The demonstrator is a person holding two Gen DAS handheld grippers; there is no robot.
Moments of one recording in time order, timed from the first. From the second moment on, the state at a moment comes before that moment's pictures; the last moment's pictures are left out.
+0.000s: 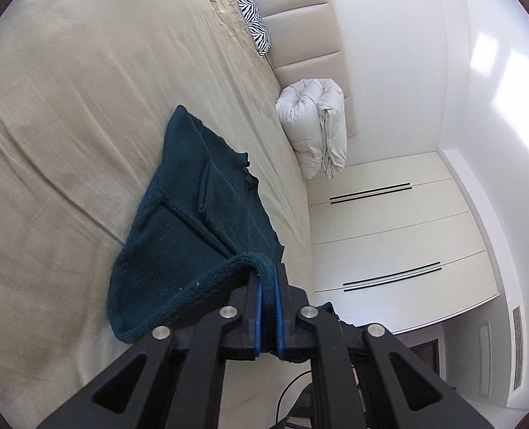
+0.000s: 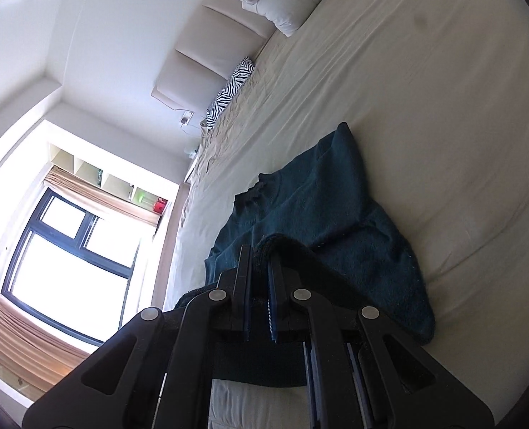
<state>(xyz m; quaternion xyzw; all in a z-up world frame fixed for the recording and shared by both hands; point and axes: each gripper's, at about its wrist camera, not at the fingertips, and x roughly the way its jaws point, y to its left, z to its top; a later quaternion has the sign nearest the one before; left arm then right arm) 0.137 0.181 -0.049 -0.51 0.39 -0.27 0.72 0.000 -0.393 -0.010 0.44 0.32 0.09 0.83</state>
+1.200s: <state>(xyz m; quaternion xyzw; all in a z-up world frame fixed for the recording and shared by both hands) 0.355 0.173 -0.109 -0.47 0.43 -0.17 0.75 0.231 -0.437 -0.104 0.44 0.38 -0.04 0.82</state>
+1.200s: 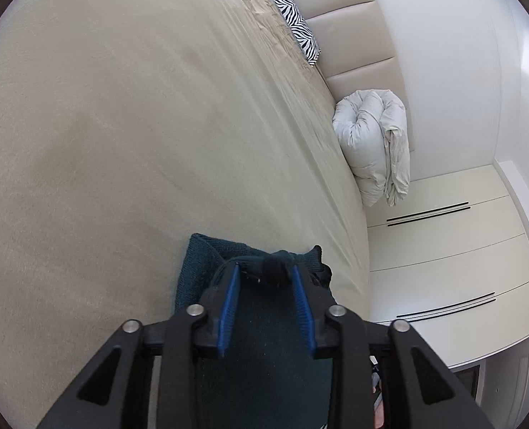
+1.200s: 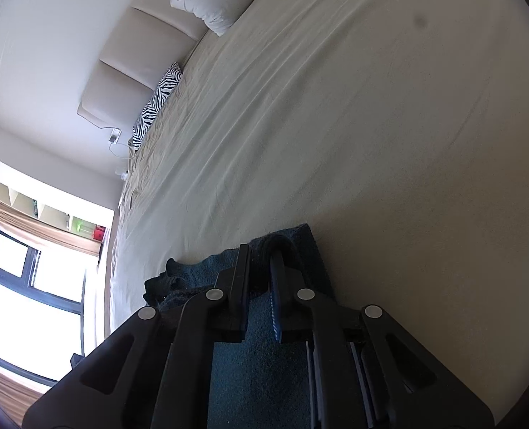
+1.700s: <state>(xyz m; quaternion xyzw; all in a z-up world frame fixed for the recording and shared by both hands) 0.249 0.167 -0.098 -0.40 0.42 -0.17 0.80 0.164 -0.411 -0.084 0.34 0.39 -0.04 0.86</state>
